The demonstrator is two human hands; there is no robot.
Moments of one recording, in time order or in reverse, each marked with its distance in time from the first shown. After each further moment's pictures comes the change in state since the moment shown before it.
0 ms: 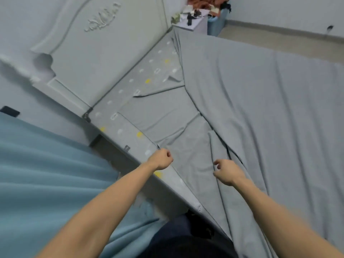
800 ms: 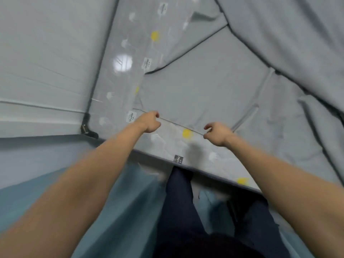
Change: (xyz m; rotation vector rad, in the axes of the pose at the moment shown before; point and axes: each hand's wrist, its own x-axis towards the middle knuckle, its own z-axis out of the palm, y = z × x) left_hand 0.451 -0.332 -0.264 0.342 -0.299 0.071; right_hand 0.413 -0.406 0.106 0.409 -0.164 0.283
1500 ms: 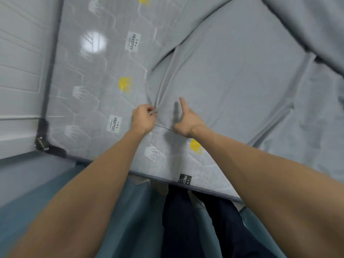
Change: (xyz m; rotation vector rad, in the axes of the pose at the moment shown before) left_hand 0.191 -0.071 0.063 -0.483 0.358 0.040; right_hand 0.205 -0.099 0.091 0.052 0.074 -0.019
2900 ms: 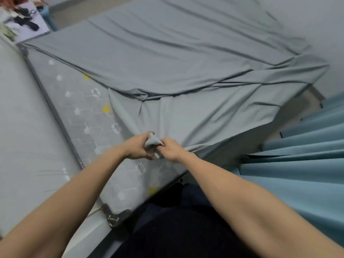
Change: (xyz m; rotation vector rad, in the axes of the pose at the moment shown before) left_hand -0.156 0.116 -0.307 0.831 -0.815 0.984; right_hand -0.310 -0.211 0.035 0.580 0.491 0.098
